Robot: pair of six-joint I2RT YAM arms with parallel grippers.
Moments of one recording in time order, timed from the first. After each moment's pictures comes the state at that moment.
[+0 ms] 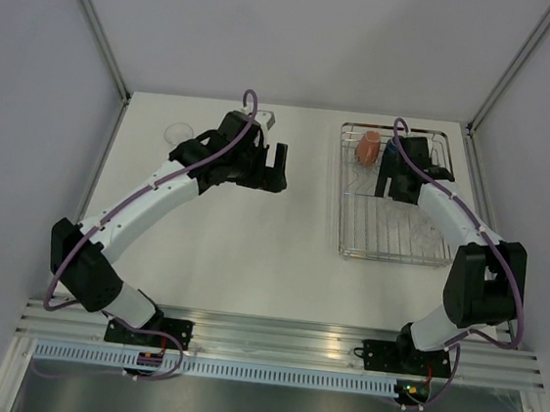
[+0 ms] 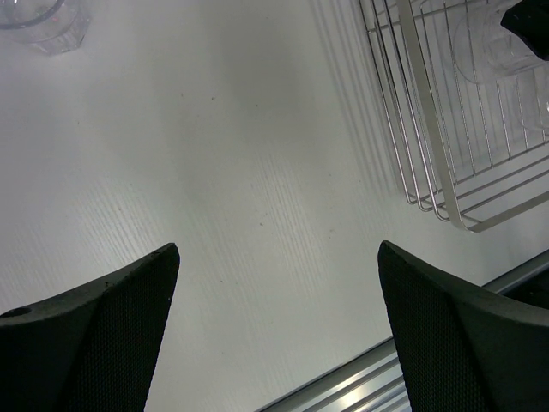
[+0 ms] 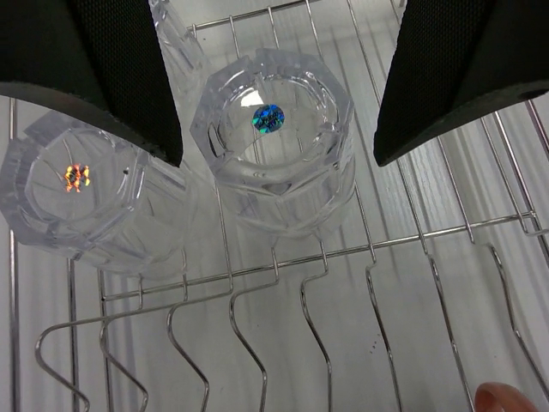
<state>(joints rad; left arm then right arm) -0.61 1.51 1.45 -0.70 0.03 -0.39 0.16 1.59 1.19 -0.55 0.31 0.23</state>
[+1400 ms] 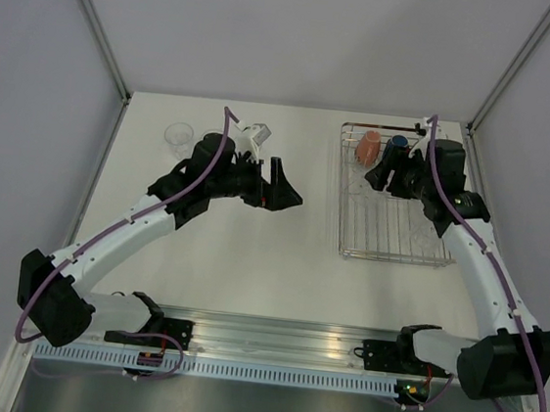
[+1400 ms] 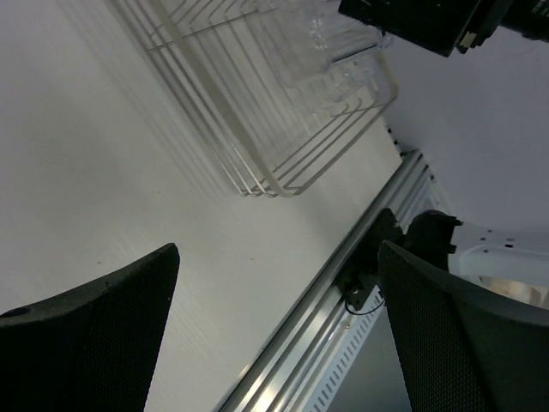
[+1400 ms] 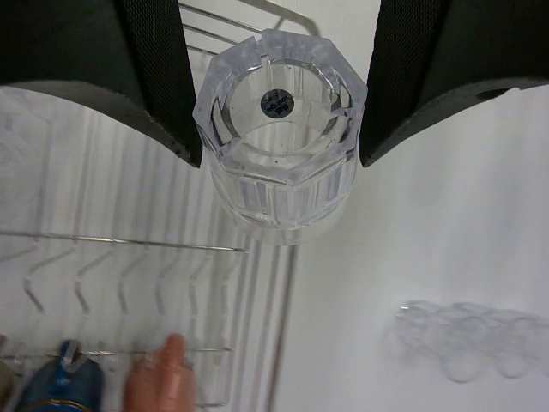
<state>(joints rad) -0.63 1.25 1.11 -0.31 0.36 -0.52 0.16 1.25 1.15 -0.53 -0.12 0.30</state>
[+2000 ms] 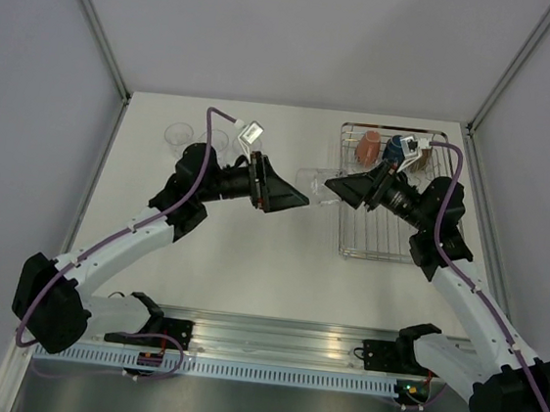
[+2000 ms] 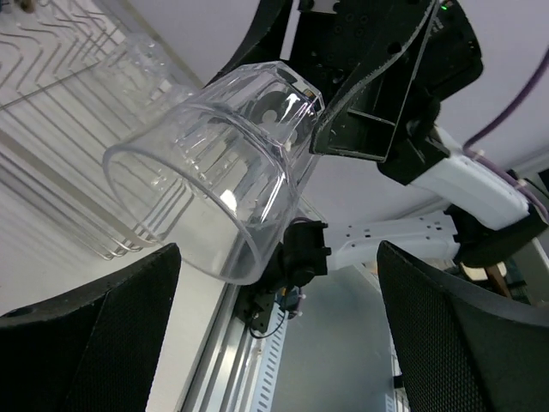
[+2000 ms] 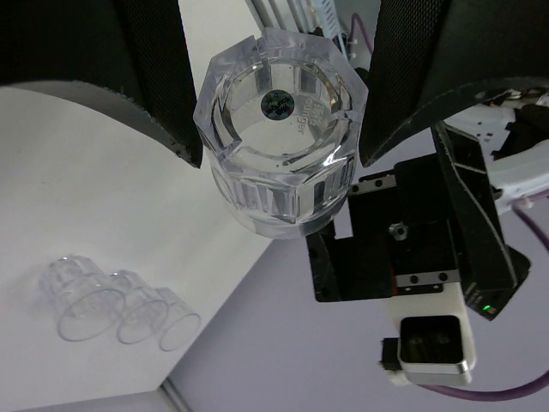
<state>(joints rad) -0.61 1.21 0.93 0.26 0.68 -0.79 0.28 0.99 0.78 0.26 -0.68 0.77</state>
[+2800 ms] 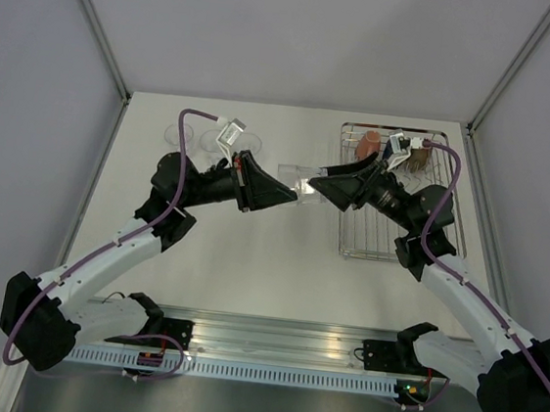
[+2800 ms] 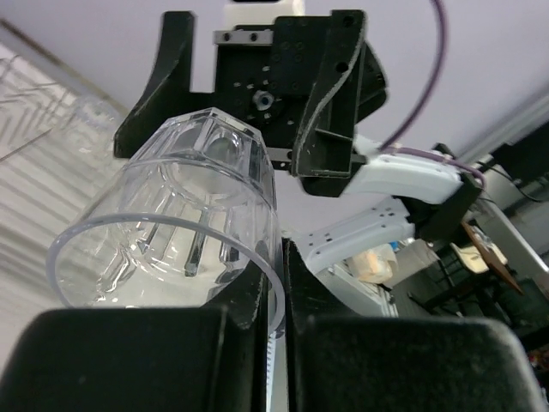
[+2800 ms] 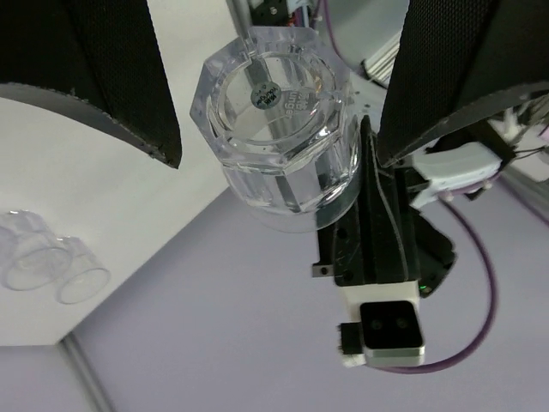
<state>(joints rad) -0.60 1.10 0.86 0.53 0.76 -0.89 0.42 1.06 0.74 0.69 -0.67 0.97</state>
